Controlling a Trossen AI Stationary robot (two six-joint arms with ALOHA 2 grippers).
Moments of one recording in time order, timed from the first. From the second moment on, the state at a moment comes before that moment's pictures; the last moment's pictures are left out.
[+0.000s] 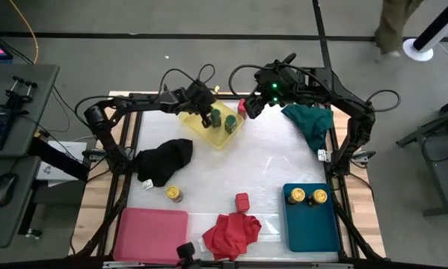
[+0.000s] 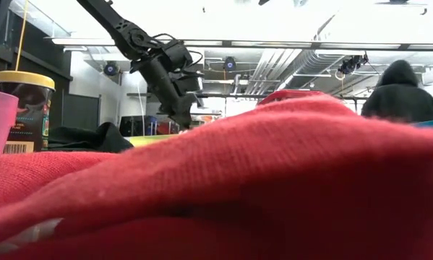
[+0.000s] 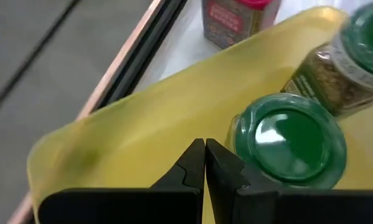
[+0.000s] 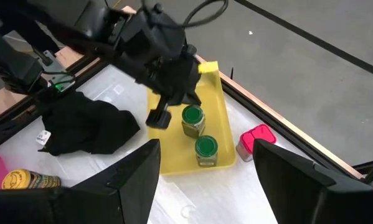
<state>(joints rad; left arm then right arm) 0.57 1.75 1.12 -0.22 -0.05 0.21 -0.16 1.76 2.35 -1.39 0.36 0.49</state>
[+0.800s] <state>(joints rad) 0.44 1.73 1.12 -0.29 -0.24 0.28 -0.16 1.76 2.35 -1.37 0.36 0.49</state>
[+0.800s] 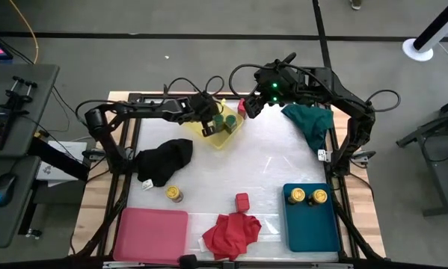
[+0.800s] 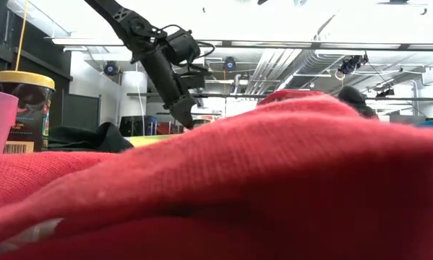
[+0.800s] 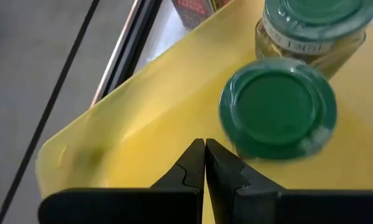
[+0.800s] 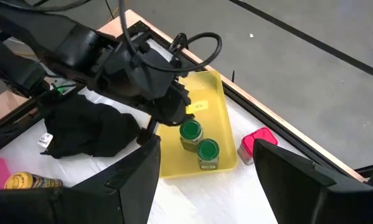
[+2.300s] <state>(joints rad) 0.34 1.76 1.12 -0.15 -0.26 0.11 -0.16 1.76 2.35 -1.37 0.36 0.47</state>
